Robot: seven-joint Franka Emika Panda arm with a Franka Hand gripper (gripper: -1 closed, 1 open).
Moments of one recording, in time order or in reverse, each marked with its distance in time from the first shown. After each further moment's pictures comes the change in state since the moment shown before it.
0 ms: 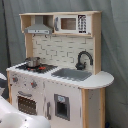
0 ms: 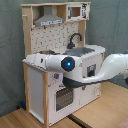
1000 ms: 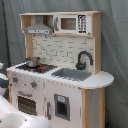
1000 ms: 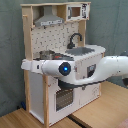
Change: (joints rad) arm -0.039 -0.027 -0.003 -0.114 -0.012 0.299 -0.109
